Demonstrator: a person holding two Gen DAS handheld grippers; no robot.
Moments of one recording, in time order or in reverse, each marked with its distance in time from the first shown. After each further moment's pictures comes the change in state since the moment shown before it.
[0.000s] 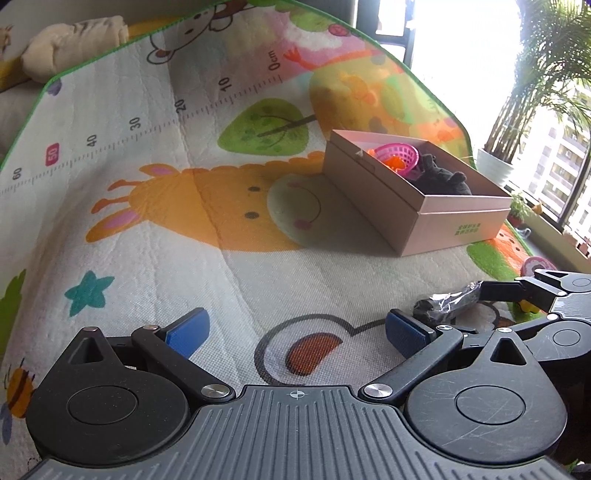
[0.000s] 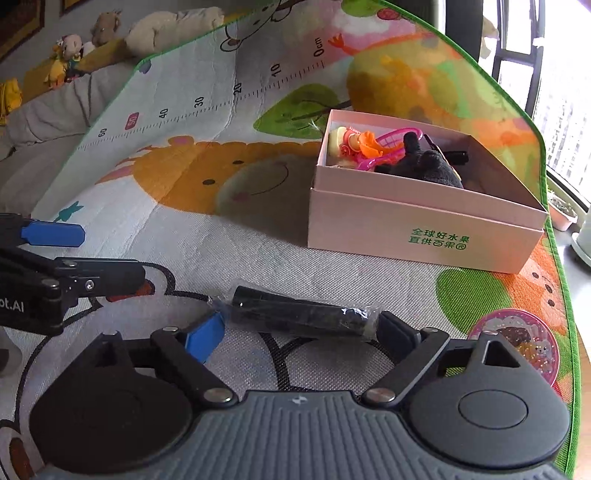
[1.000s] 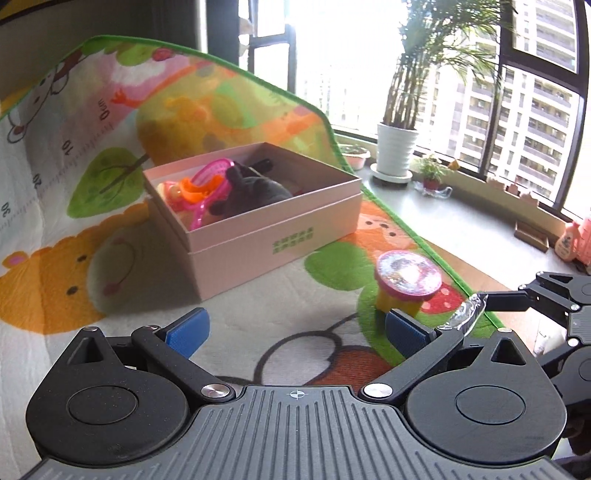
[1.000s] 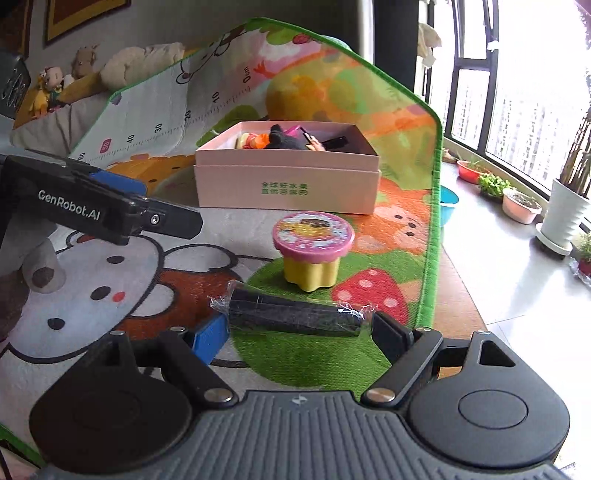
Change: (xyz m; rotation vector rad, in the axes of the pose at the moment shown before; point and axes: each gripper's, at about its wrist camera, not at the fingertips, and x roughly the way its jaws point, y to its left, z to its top) left arm 0.025 -0.149 0.010 0.297 -0.038 -0.222; right arm -0.090 -0.103 -0.085 0.077 -0.107 -0.109
